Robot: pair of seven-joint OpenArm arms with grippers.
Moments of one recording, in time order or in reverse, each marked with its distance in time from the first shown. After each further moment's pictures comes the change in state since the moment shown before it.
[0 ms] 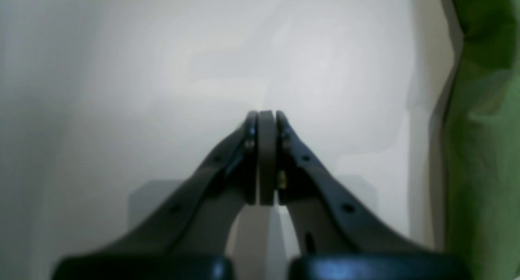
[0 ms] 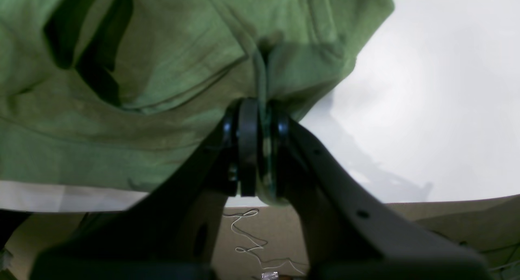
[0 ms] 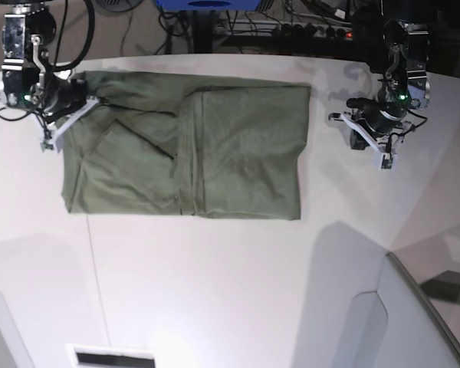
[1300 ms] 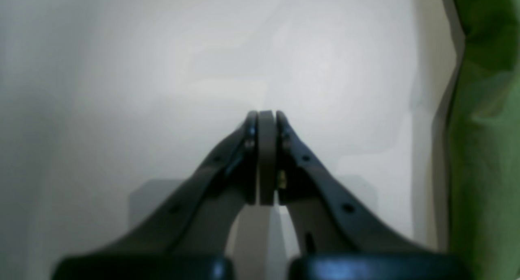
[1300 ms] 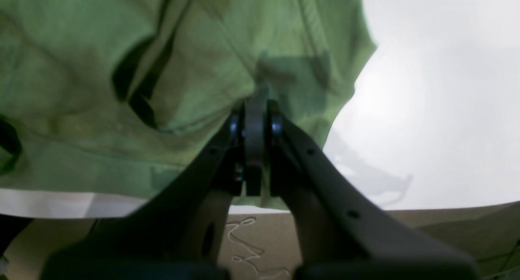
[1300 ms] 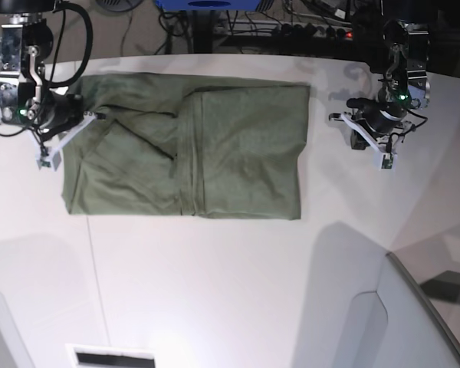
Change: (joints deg) left arm 0.0 0.0 0.0 0.0 0.0 0.0 0.0; right arm 3.0 0.2 0.0 2.9 -0.6 -0.2 -3.4
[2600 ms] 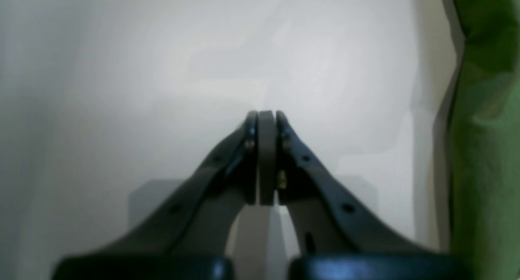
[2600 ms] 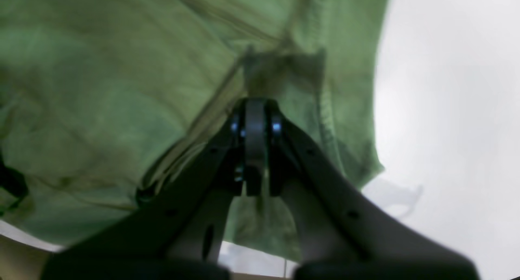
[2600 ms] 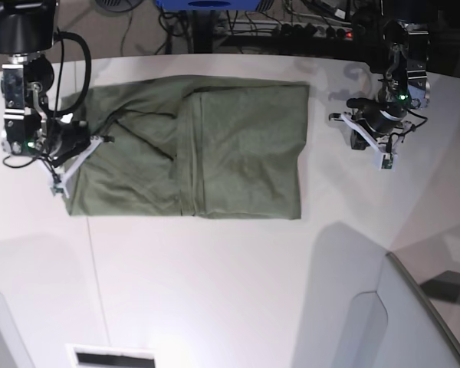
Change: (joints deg) left arm 0.0 0.0 0.0 0.0 0.0 0.0 0.0; right arm 9.8 2.0 -4.6 -13.2 0.2 5.7 5.2
